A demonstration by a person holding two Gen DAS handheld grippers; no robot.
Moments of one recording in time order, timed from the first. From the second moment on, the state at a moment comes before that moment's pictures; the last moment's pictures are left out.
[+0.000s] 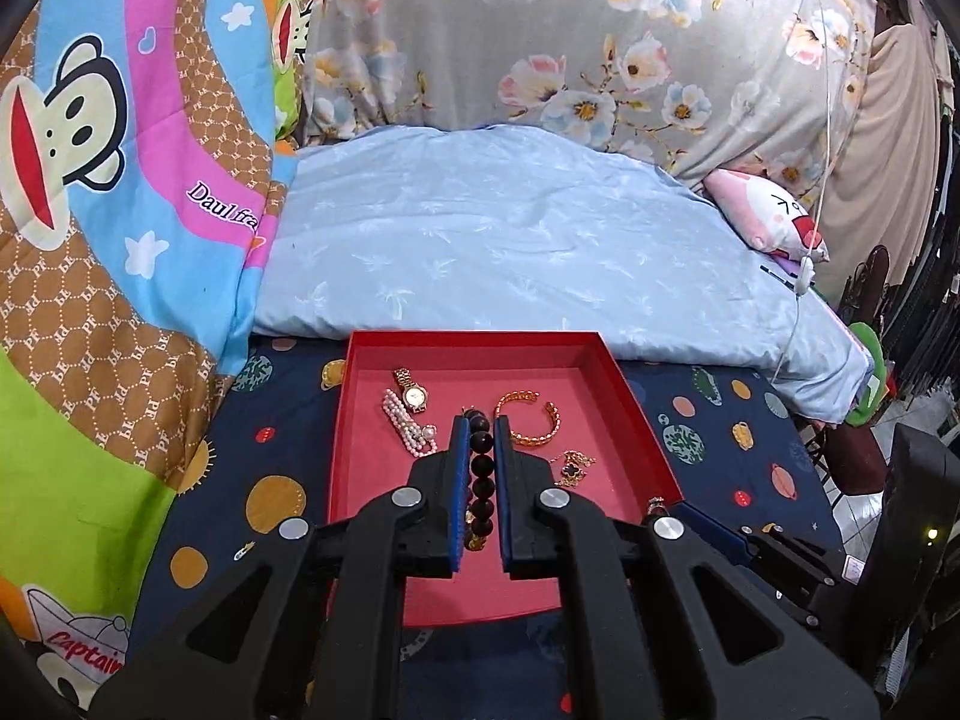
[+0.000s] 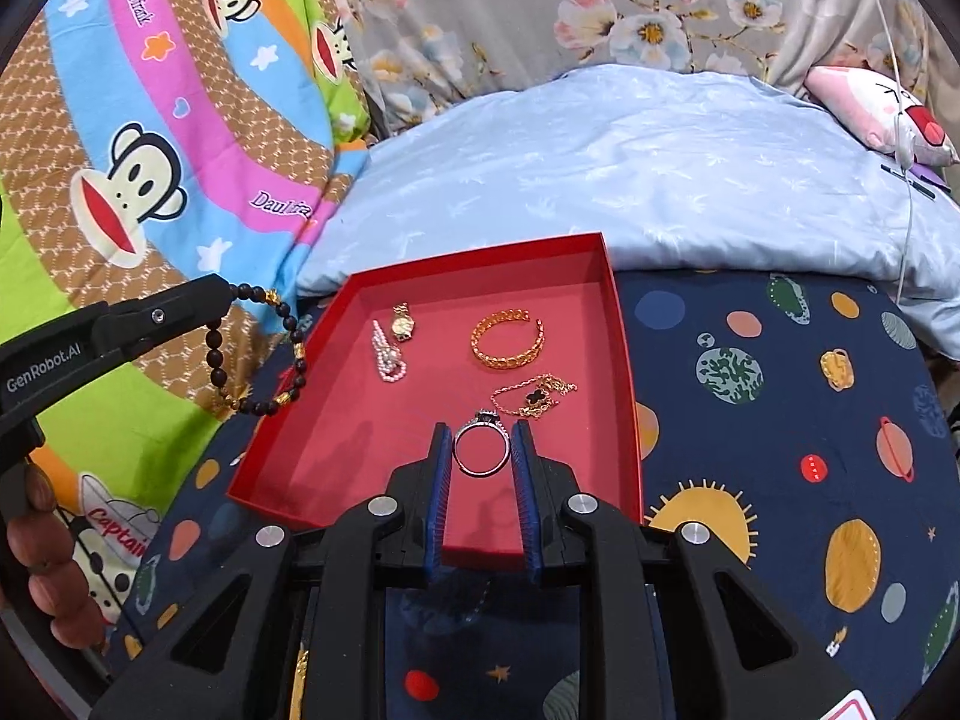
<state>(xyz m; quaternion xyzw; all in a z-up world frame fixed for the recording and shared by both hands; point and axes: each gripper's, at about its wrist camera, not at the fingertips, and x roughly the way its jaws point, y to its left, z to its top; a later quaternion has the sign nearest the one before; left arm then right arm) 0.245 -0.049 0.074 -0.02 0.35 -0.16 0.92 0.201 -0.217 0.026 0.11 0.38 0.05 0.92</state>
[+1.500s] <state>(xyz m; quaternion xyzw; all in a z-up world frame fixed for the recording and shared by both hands) 0.108 0.046 -0.019 -0.06 0.45 -0.08 0.89 0.066 -0.138 -0.023 0.08 0.44 0.09 0.89</state>
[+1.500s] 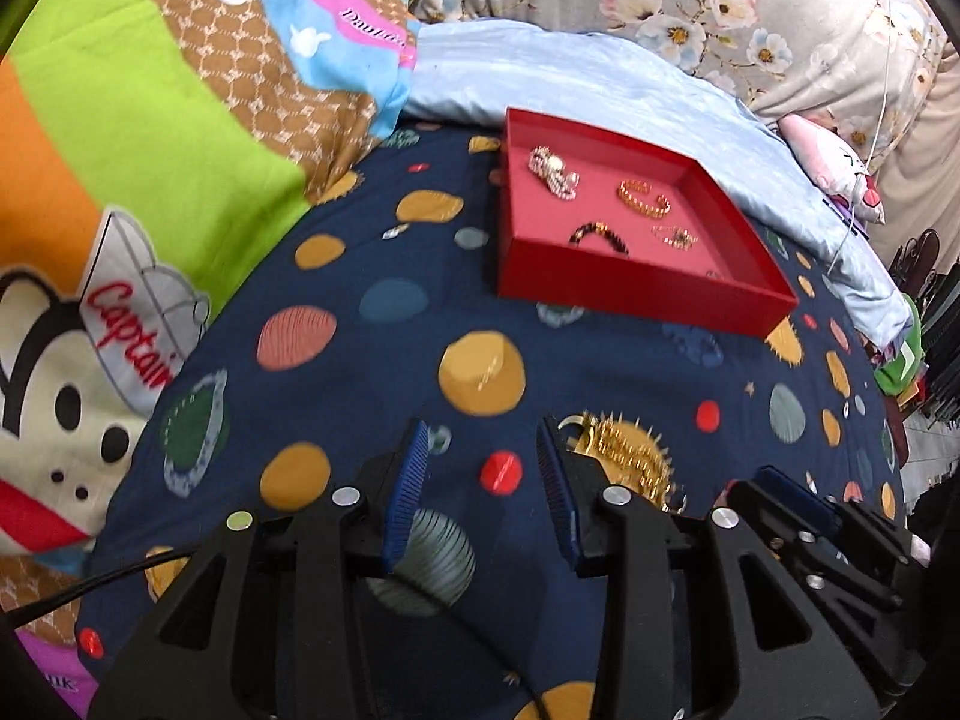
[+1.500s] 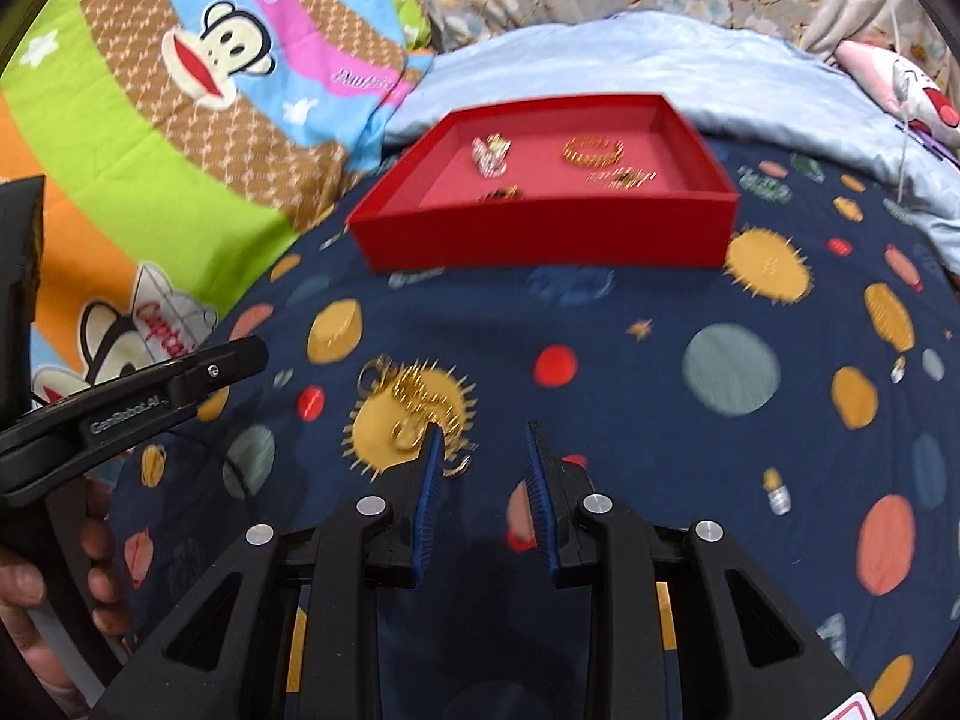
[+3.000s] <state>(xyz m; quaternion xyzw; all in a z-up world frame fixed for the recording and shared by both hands) 0.139 -0.004 -0.056 -0.03 0.47 -0.13 0.87 0.079 -0.138 -0.038 0.08 0.46 0.09 0.88</state>
